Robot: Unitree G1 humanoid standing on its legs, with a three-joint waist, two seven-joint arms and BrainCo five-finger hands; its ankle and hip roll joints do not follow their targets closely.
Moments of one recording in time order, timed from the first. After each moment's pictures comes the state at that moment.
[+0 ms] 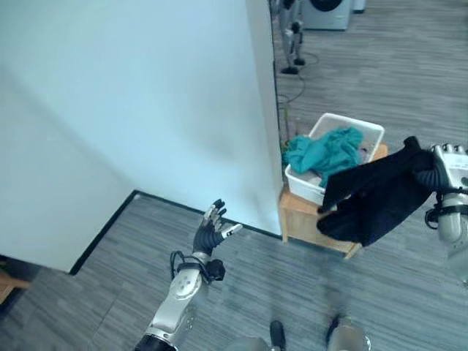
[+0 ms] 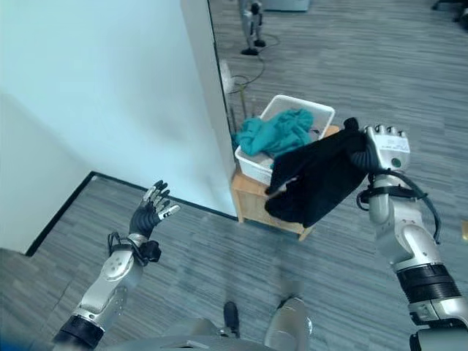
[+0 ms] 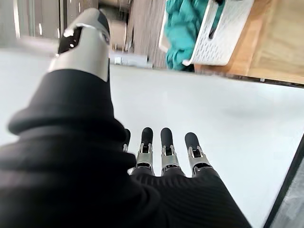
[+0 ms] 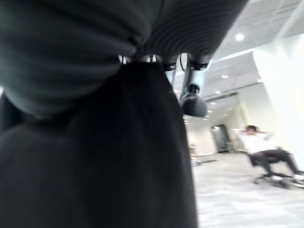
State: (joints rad) left arm 0.05 0.36 -0.32 0.09 -0.50 -0.16 0.17; right arm -0.23 -0.90 0.04 0.09 -0.63 0.13 -0.39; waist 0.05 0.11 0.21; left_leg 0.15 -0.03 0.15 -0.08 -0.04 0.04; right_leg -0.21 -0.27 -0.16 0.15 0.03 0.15
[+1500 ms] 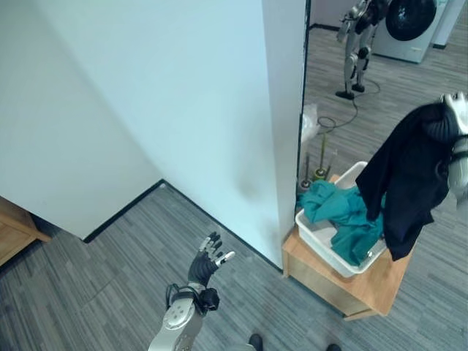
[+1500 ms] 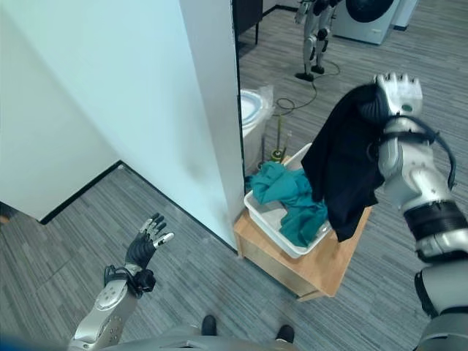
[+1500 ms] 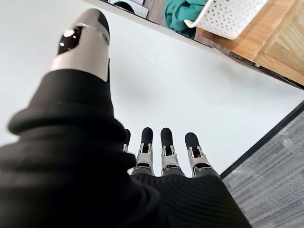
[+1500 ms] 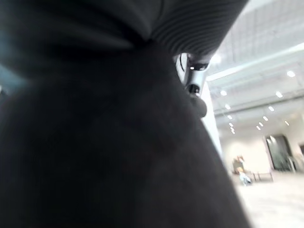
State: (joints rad) left arm 0.19 0.31 -0.27 0.14 -0.55 -0.12 0.10; right arm -0.84 -1.05 0.44 0.49 -0.51 0.15 -0.35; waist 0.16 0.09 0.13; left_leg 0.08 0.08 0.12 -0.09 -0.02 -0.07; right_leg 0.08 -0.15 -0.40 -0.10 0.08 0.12
